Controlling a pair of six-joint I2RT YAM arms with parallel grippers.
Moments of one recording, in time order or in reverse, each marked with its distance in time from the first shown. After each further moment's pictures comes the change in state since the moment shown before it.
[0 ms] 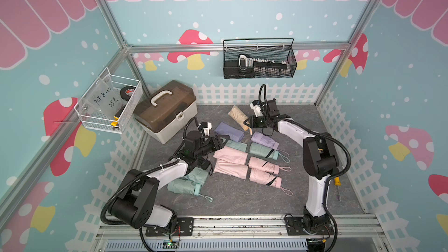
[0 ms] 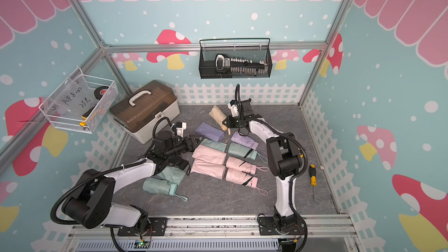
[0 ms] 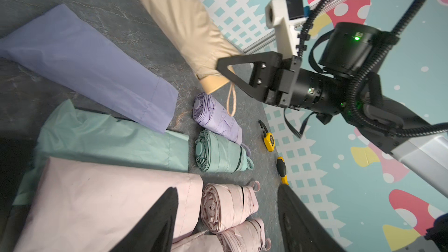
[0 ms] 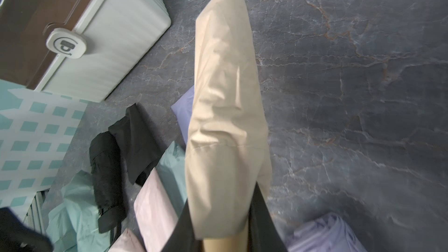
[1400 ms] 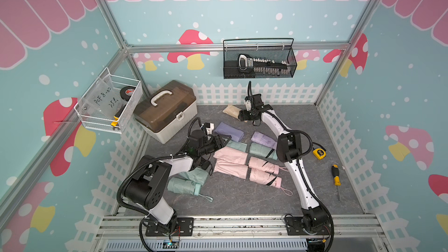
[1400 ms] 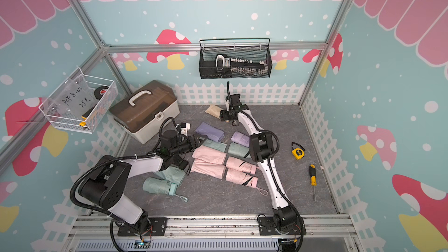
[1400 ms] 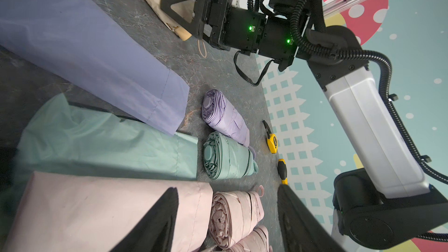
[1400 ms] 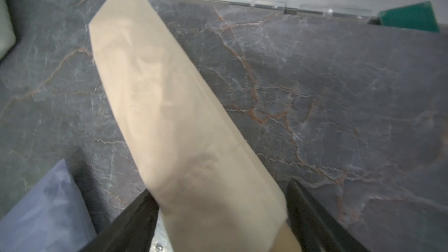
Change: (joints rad) left arm 0.020 0.211 0.050 0.140 0.053 -0.069; right arm 0.002 0.811 1.125 -0.471 0.256 -0.109
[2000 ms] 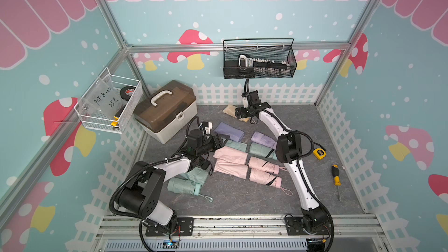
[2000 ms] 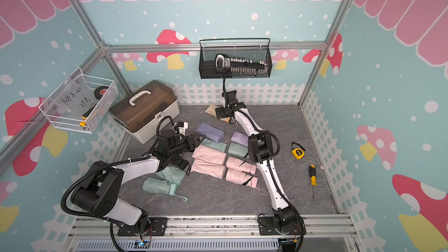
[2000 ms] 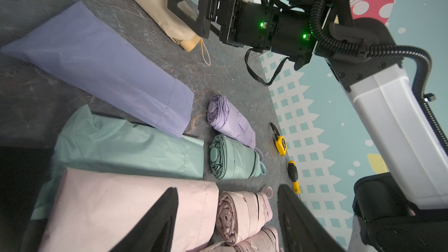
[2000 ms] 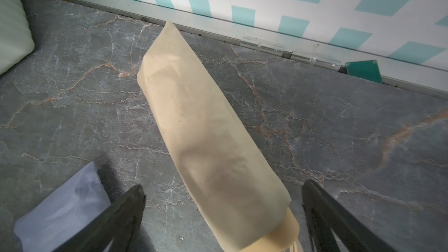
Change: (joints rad) left arm 0.000 -0.070 -0.006 -0.085 -0.044 0.071; right arm 0.040 -0.056 -0.008 0.008 0.127 -0.048
